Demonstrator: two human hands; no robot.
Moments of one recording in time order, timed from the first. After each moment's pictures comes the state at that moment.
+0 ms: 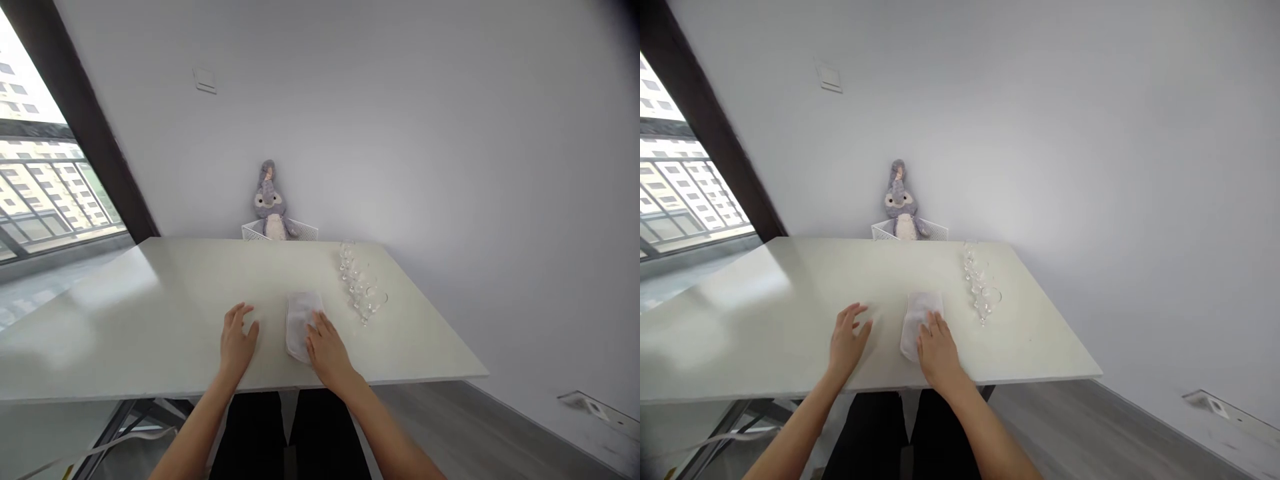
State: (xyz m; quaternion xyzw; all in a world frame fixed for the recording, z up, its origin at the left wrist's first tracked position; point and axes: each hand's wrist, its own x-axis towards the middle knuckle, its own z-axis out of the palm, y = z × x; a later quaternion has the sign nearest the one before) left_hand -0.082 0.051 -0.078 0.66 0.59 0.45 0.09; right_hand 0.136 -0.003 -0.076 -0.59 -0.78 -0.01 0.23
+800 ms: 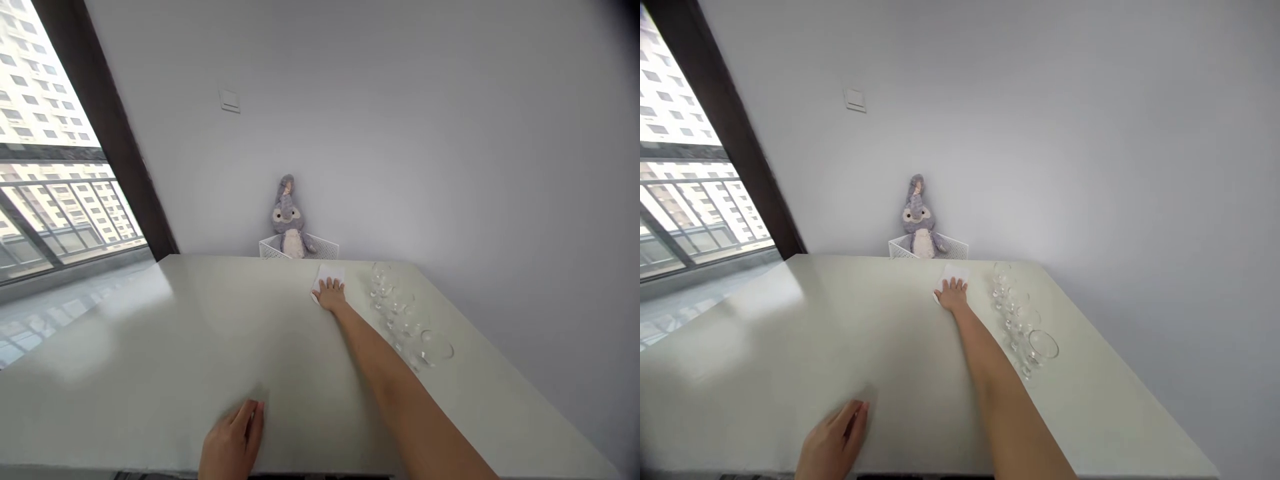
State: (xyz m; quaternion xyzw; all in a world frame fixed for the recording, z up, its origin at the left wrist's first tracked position) left_hand -0.126 0.013 -0.110 0.73 0.63 0.24 -0.02; right_hand 0.123 0.291 -0.099 -0.70 -0.71 0.10 0.03
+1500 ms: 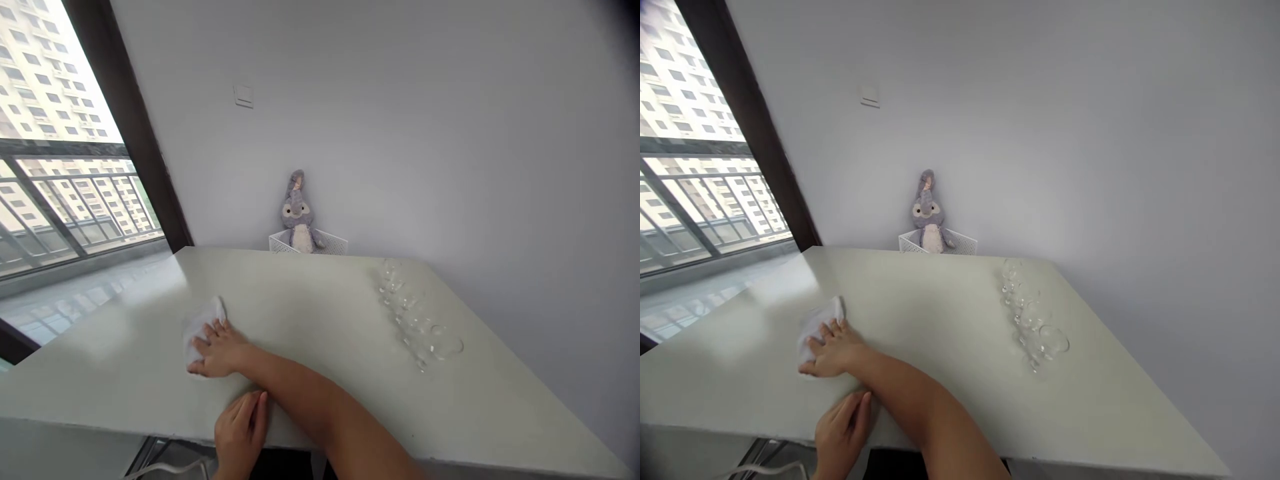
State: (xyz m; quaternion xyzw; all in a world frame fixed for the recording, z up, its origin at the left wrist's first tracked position) left_hand -0.131 0.000 -0.115 0.71 0.57 0.41 -0.06; right_hand -0.159 0.156 -0.101 -0.26 -0.95 0.11 0.09
